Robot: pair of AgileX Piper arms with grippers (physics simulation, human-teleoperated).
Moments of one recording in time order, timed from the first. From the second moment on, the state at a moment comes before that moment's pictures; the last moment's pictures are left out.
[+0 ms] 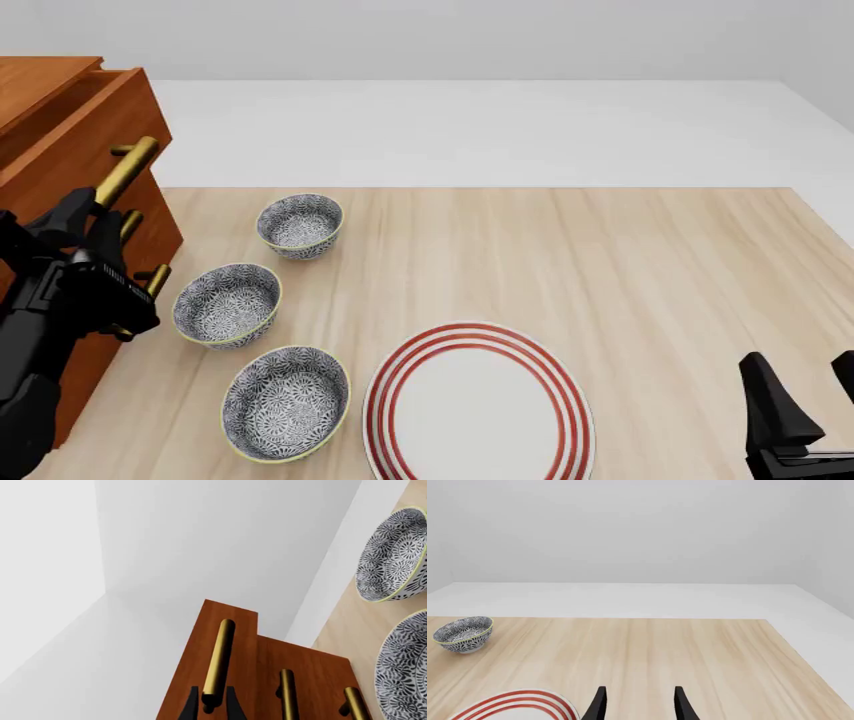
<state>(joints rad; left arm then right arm) 0.09 1.22 -0.28 -1.03 1.37 0.02 0.00 -0.01 0.01 0.00</state>
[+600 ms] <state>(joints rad) 0.08 1.22 -0.28 -1.03 1.36 0.02 0.00 -0.01 0.01 0.00</state>
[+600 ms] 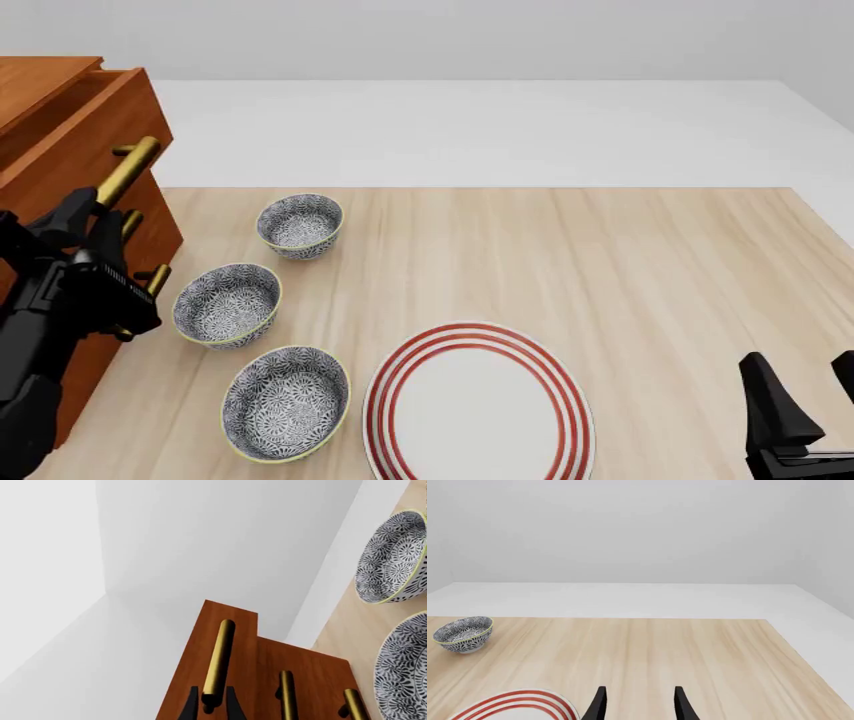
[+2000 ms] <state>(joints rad) 0.04 0.81 -0.24 -0.65 1.32 0.02 0.00 -0.01 0.01 0.00</state>
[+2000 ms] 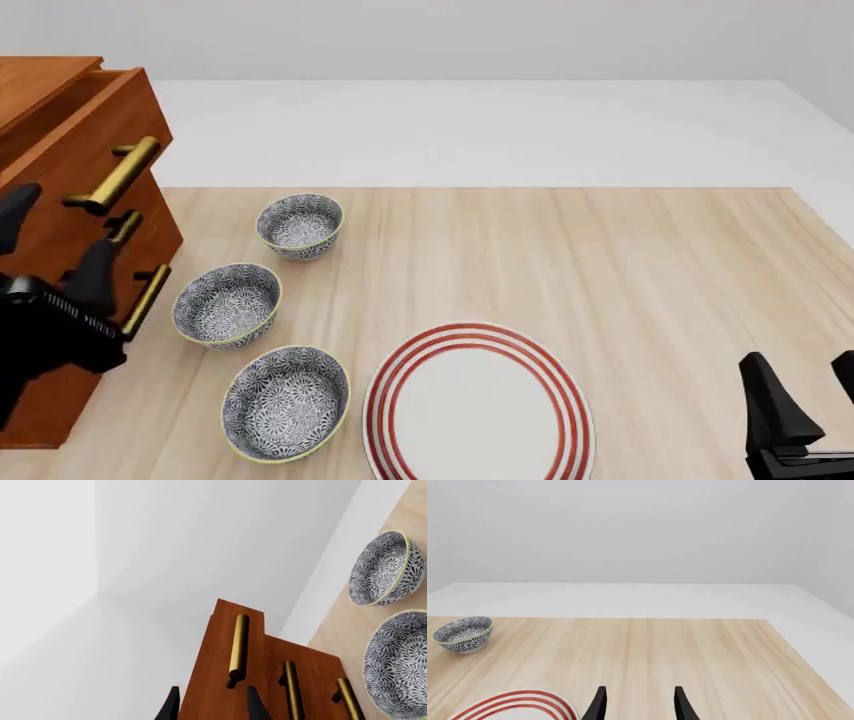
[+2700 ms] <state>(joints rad) -0.03 0.59 -0.68 -0.03 0.87 0.02 0.00 -0.01 0.01 0.00</state>
